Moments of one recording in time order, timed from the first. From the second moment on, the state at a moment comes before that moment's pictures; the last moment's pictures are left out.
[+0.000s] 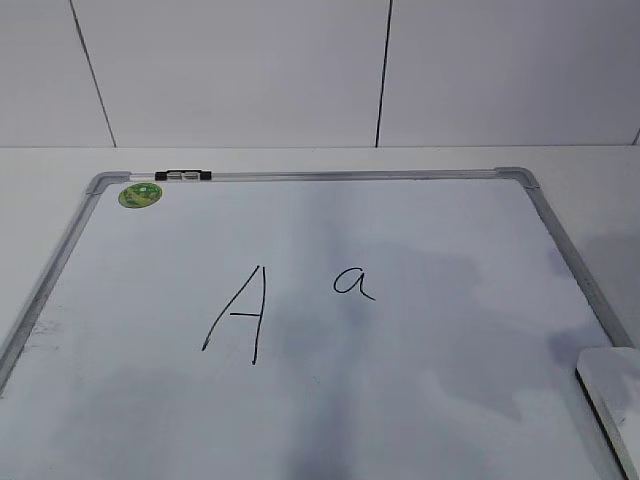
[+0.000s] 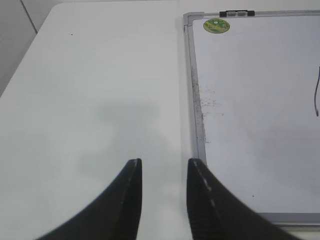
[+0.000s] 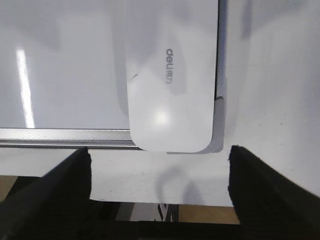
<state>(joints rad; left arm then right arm) 0.01 0.01 -0.51 0.00 1.11 -0.01 0.13 1.09 -0.70 0.06 1.11 0.08</state>
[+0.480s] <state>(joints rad) 0.01 0.01 -0.51 0.00 1.11 -0.01 0.21 1.23 -0.70 -0.01 1.03 0.19</state>
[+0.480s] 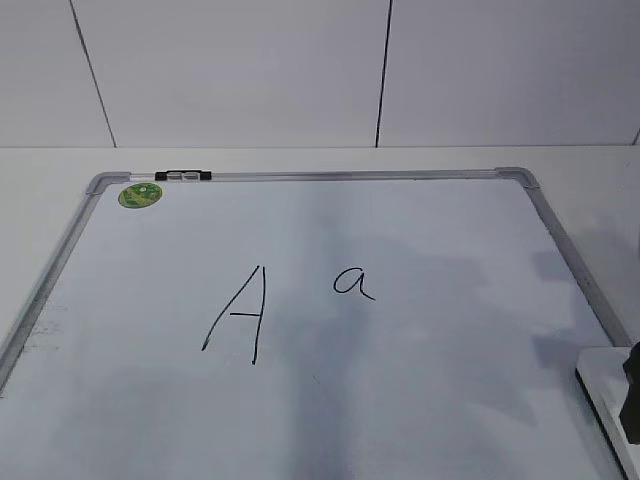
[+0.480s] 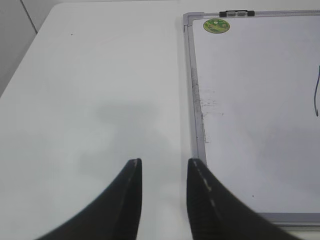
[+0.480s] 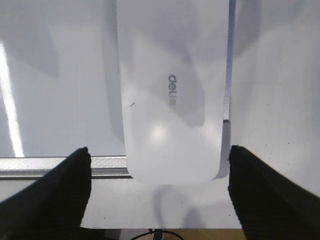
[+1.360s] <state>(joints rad) 0.01 0.01 -0.51 0.00 1.11 -0.01 0.21 1.38 -0.70 -0.07 0.93 0.28</state>
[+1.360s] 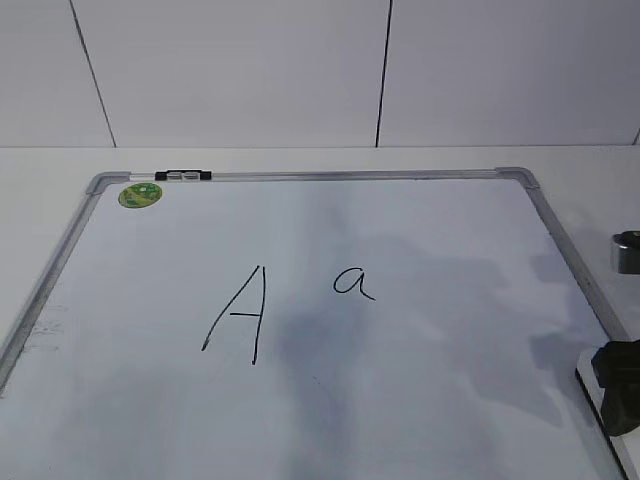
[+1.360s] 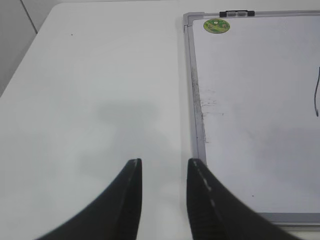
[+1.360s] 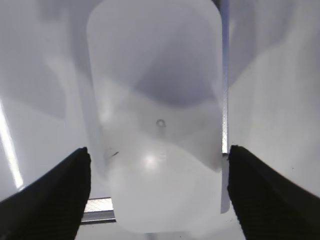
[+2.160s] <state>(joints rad) 0.01 0.01 -0.51 0.00 1.11 -0.01 0.21 1.46 -0.71 -0.10 0.88 0.30</state>
